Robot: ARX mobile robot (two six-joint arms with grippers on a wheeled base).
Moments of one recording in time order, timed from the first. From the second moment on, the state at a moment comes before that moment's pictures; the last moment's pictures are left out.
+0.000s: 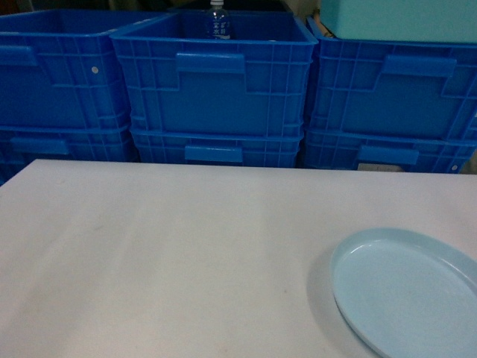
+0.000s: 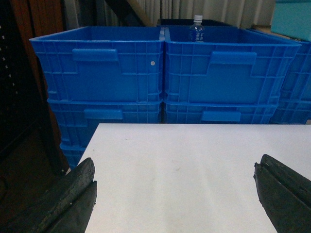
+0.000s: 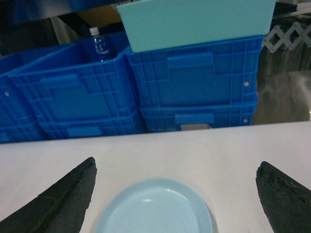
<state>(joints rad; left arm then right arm) 0.00 0.01 0.01 0.00 0.00 0.00 -0.05 0.54 0.17 0.32 -0.16 0.19</state>
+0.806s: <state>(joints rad) 0.00 0.01 0.01 0.00 0.00 0.00 -0.21 1.49 0.56 0.44 -0.34 0.44</state>
